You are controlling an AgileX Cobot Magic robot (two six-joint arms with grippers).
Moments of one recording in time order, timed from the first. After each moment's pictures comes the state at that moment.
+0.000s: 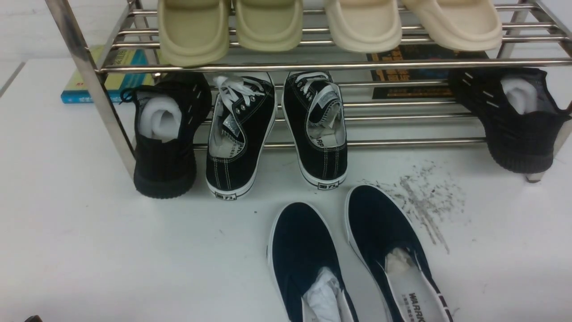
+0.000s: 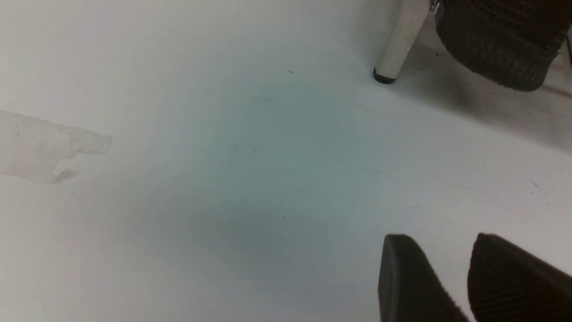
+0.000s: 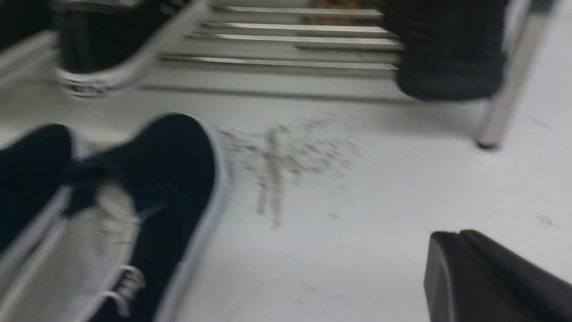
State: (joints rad) right arm 0.12 0.01 0.01 0.03 0.29 0.08; left arm -0.05 -0.01 0.01 0.13 0.42 -0.40
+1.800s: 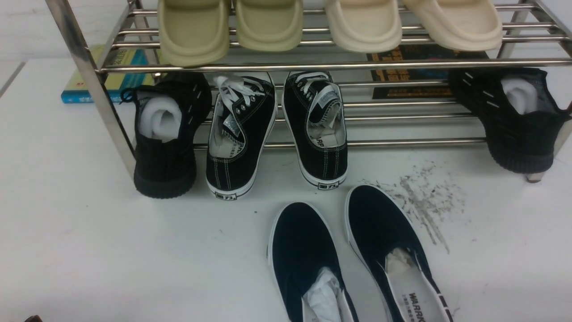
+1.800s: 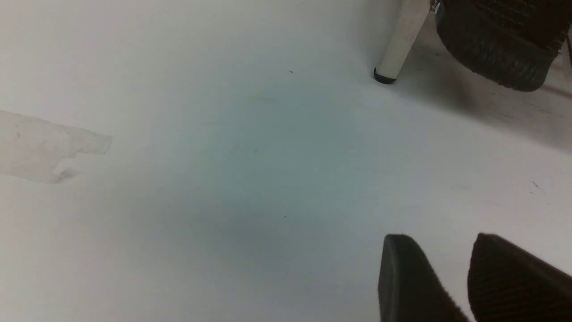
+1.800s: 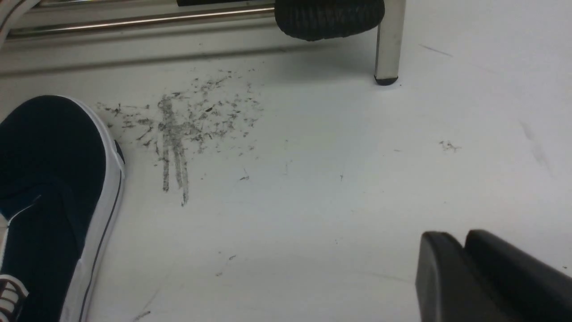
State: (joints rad) right arm -0.05 -0.01 0.01 0.05 0.39 0.08; left arm -0.05 -0.01 0.01 0.13 0.42 -0.40
